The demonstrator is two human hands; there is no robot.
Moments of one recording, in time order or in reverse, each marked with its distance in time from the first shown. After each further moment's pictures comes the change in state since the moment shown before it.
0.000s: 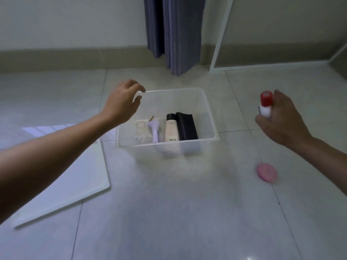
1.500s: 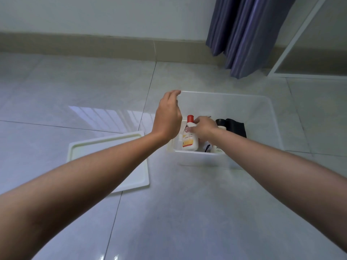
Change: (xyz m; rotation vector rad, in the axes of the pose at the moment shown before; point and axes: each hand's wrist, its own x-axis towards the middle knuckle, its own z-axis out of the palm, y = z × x) left_hand -0.039 -0.012 0.027 -0.324 0.208 -0.462; right_hand 0.052 -0.247 0.213 0.252 -0.686 0.226
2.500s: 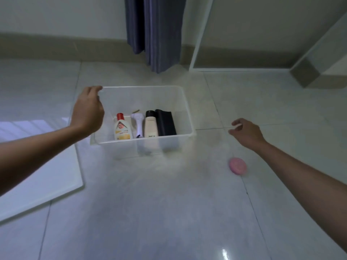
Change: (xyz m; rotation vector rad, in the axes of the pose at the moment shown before) left_hand 0.000 0.009 -0.006 0.213 -0.083 0.093; right_hand -0.123 0.265 -0.181 -0.073 0.481 0.180
